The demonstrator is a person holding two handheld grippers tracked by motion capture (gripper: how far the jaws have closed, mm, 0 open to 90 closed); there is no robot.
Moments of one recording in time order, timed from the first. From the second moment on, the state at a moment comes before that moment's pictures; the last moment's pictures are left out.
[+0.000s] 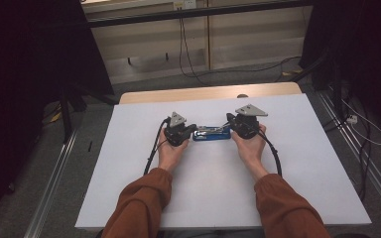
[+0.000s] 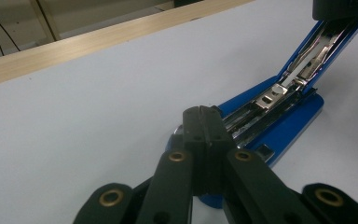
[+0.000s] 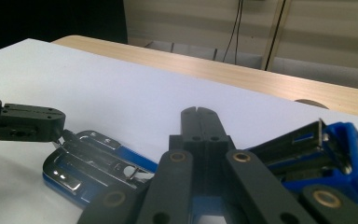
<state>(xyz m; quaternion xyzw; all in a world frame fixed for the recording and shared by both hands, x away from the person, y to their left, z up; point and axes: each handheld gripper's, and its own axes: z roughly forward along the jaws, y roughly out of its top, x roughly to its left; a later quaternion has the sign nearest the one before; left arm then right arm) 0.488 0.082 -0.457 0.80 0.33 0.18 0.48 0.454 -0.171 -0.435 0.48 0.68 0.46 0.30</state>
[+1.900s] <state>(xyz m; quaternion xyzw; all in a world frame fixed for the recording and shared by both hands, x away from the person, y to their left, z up) 0.487 0.082 -0.458 0.79 0.34 0.18 0.48 0.455 -0.190 -0.455 0.51 0.68 0.43 0.30</state>
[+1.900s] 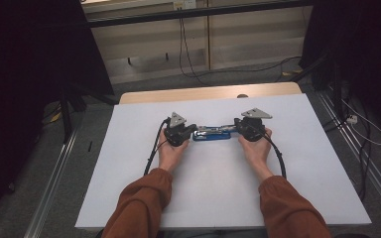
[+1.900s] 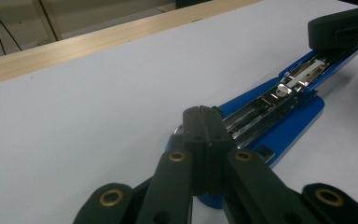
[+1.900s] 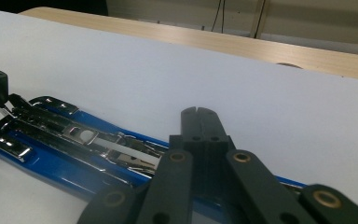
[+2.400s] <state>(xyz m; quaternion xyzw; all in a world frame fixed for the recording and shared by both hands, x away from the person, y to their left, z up) 0.484 0.079 -0.454 0.79 0.34 0.19 0.48 0.457 -0.192 -0.456 0.51 0.68 0.43 0.29</state>
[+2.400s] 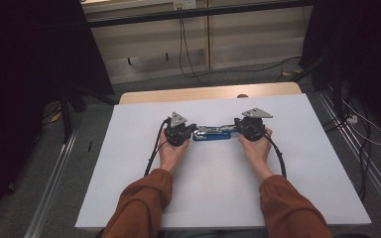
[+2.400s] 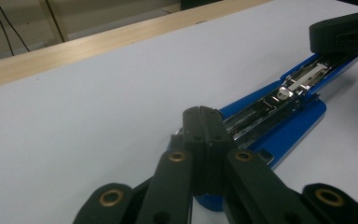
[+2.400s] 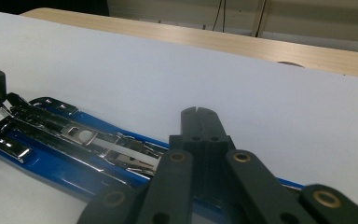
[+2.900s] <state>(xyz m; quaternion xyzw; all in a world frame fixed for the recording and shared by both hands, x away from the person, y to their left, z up) 0.486 0.082 -0.452 0.78 0.34 0.17 0.50 0.458 -0.194 -0.457 0.52 0.68 0.44 0.28</state>
